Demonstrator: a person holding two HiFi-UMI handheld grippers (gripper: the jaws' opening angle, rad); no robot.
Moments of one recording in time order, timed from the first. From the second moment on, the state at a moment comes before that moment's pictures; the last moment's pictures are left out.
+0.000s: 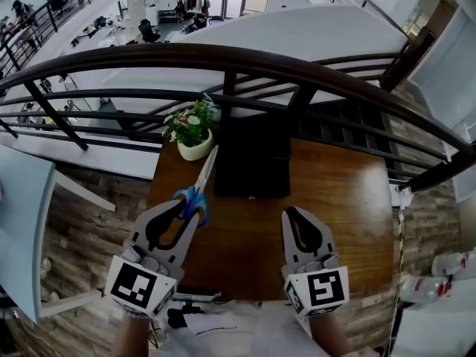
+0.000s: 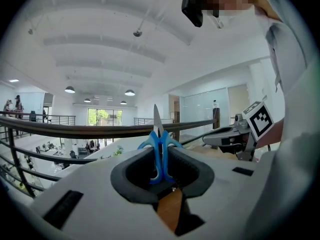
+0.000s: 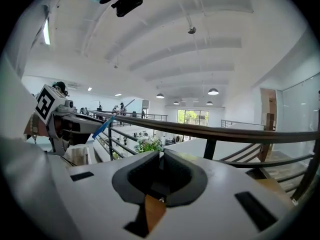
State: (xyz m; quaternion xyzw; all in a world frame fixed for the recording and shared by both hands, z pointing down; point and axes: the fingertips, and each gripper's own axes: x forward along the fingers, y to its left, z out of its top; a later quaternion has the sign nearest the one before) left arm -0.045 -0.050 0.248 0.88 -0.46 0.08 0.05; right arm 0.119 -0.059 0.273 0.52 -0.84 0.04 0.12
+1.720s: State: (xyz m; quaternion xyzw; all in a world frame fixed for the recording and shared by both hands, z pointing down) left arm -0.030 -0.036 0.254 0.90 -0.42 0.08 0.04; right arm 0.091 -0.048 0.267 0.50 -0.86 0.02 0.14
